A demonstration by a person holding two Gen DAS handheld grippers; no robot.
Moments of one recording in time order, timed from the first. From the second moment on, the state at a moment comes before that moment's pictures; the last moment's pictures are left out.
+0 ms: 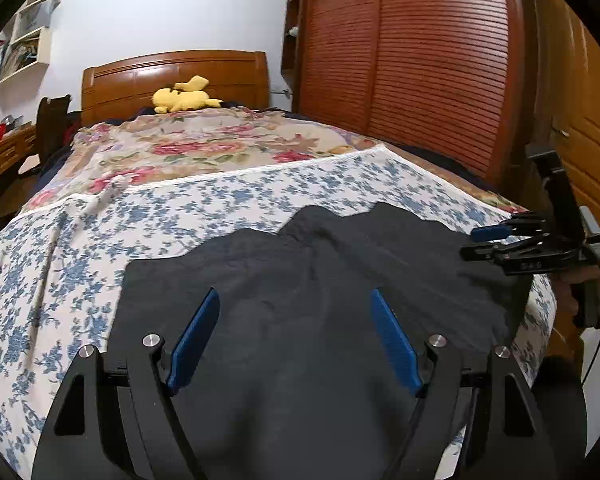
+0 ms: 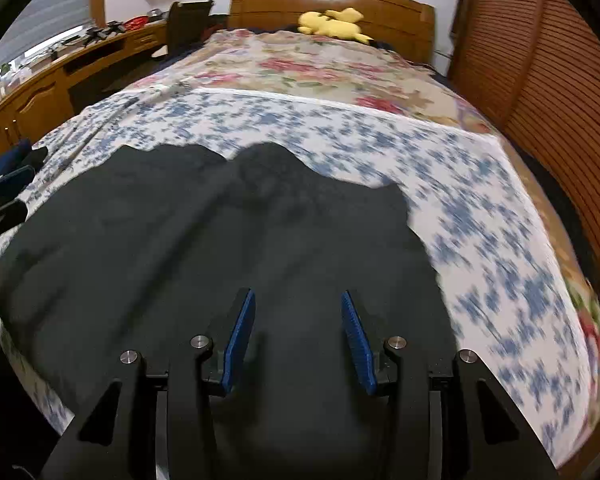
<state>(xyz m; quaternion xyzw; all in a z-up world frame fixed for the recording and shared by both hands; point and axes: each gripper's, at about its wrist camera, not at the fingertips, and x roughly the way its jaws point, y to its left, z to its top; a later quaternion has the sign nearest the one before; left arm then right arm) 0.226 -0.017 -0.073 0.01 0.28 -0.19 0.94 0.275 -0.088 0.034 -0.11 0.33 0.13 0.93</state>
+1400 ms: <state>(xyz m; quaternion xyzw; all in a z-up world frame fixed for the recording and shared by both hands) 0.166 -0.048 -0.116 0.02 0.33 -0.20 0.92 0.213 -0.038 -0.011 -0.11 0.32 0.24 0.91</state>
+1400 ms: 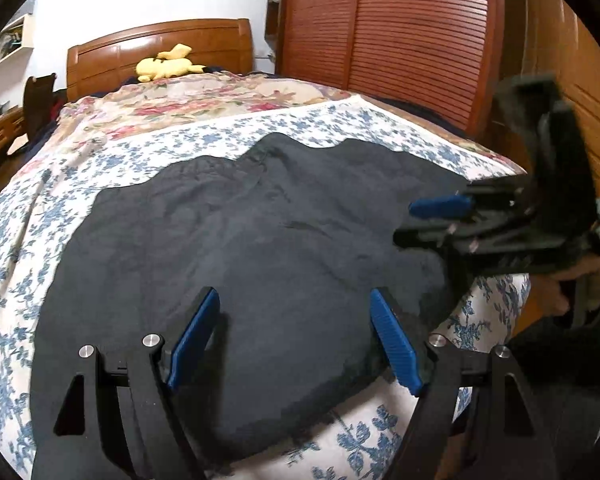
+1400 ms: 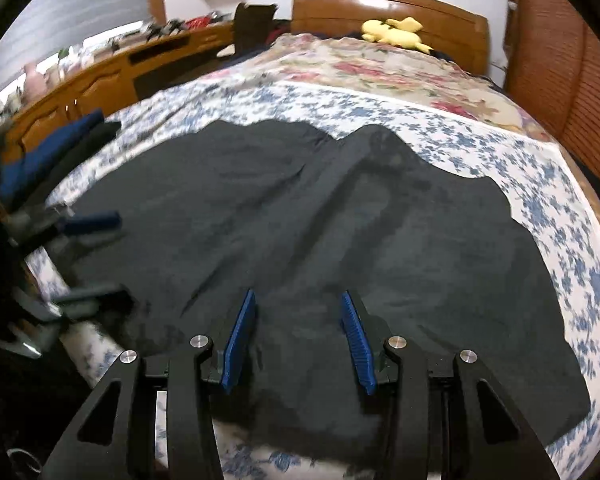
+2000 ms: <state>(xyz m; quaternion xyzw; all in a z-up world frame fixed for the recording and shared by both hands) 0.133 0.070 -0.129 -0.03 0.37 -0.01 0.93 0.212 -0.038 -0.035 -0.14 0.29 0.25 0.91</state>
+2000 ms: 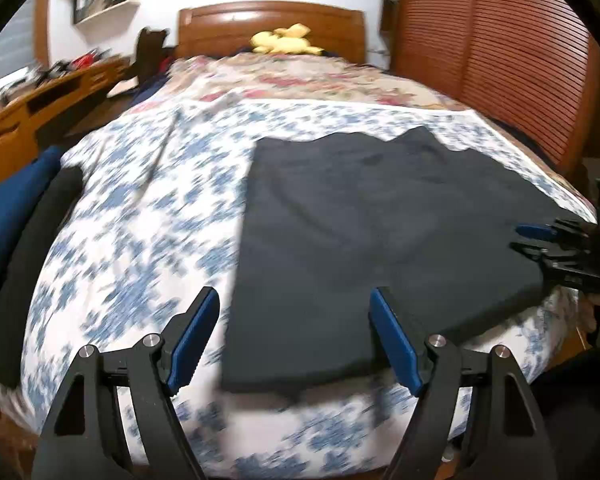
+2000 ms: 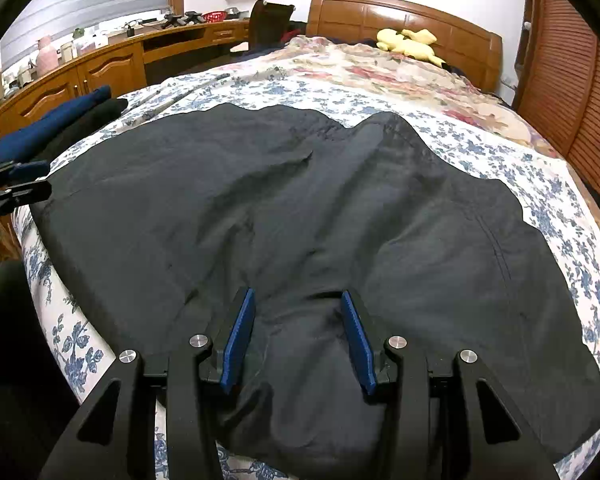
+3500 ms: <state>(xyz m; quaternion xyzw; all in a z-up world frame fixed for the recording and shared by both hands) 0.118 0.071 -0.138 -0.10 0.42 0.00 0.90 0.192 -0.065 -0.027 -0.11 0.29 0.30 0.90</state>
